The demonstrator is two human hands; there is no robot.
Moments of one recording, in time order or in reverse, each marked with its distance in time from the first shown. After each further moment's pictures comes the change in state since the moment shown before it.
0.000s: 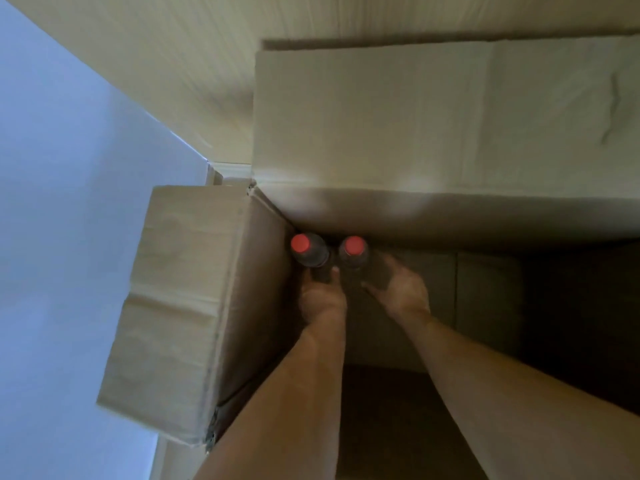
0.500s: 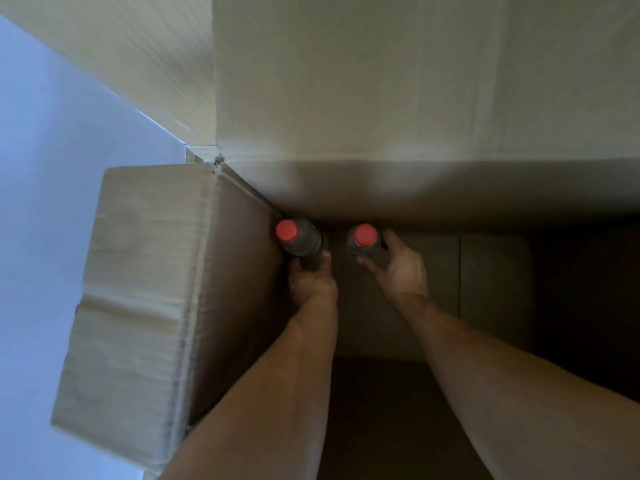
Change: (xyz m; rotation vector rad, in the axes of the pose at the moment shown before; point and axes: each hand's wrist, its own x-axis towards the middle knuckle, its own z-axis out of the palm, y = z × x) left_hand 0.040 -0.013 0.029 -0.386 0.093 -0.090; right_hand 0.024 0.017 0.022 0.206 0.175 -0.079
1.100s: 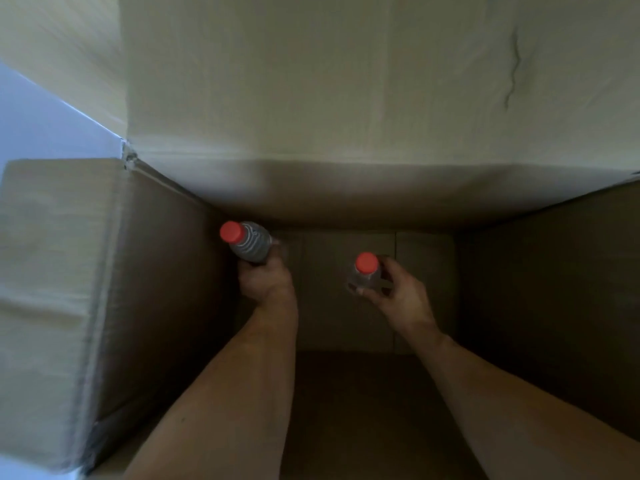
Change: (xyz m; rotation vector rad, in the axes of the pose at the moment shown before) left_hand -0.022 -0.003 0.034 -0.130 0.232 0.063; right_hand -0.047 0.063 -0.087 0.048 -0.071 0.074
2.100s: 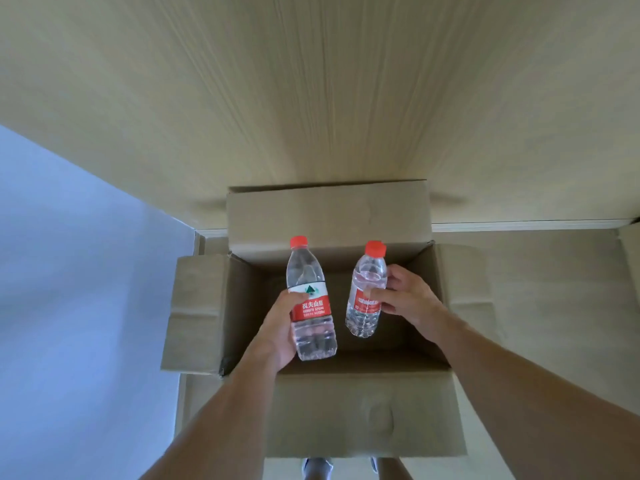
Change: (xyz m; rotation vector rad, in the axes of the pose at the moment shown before) left_hand -0.212 0.177 -0.223 -0.014 -1.008 -0.296; right_hand -0.152 -0.164 -0.222 0.529 -0.206 0.190
